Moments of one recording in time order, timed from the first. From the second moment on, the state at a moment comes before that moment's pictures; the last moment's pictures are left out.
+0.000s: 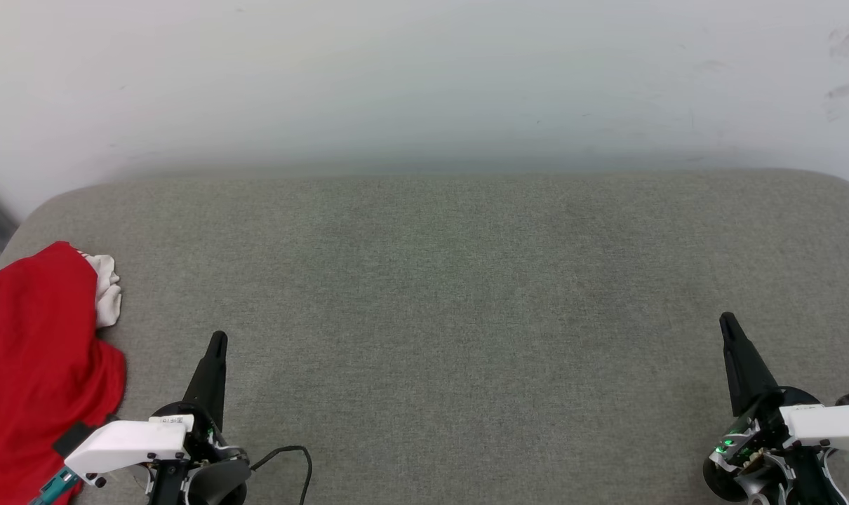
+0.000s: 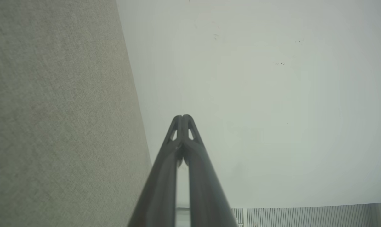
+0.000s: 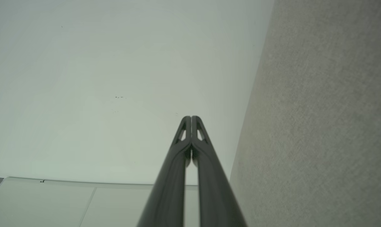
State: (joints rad) left arm -0.10 0.05 0.12 0.25 -1.61 -0.13 0.11; right arm -0.10 -0.05 -0.11 0.25 1.62 0.13 0.11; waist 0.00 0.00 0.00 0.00
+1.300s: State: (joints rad) left arm -0.07 0.05 0.02 0.22 -1.42 -0.13 0.02; right arm -0.05 -0.05 -0.09 0.21 1.40 0.13 0.02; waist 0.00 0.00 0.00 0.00
